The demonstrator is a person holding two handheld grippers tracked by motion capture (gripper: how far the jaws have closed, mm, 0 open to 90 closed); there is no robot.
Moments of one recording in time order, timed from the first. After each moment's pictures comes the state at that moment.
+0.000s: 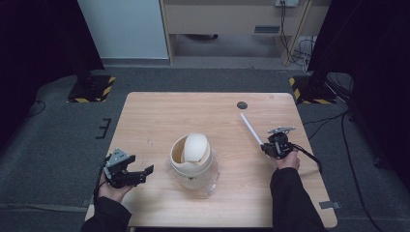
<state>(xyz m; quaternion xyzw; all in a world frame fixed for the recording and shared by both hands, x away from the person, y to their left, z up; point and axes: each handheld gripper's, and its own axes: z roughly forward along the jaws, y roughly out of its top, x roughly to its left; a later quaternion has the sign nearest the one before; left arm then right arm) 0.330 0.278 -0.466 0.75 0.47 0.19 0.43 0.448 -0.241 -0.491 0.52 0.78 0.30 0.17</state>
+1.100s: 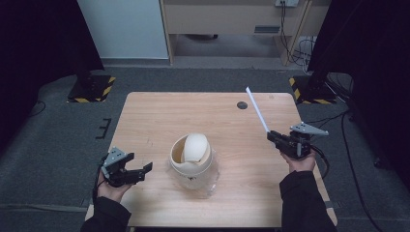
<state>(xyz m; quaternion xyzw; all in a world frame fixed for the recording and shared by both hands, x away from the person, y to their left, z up) 0.329 0.281 -0.459 0.73 0.47 0.20 0.45 0.402 -0.261 -0.419 0.46 0.71 0.49 0.20</state>
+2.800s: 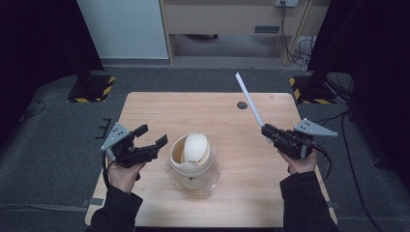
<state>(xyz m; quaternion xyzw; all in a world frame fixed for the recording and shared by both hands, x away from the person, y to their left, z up) 0.343 0.224 -0.366 0.65 0.41 0.22 0.60 0.375 -0.242 -0.374 0.37 0.70 0.58 0.20</state>
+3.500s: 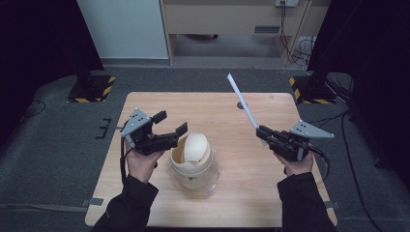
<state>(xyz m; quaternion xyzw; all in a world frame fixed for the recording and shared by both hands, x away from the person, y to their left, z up) 0.358 0.171 -0.330 0.66 0.37 0.22 0.61 0.368 -0.230 -0.371 0.34 0.70 0.60 0.19</state>
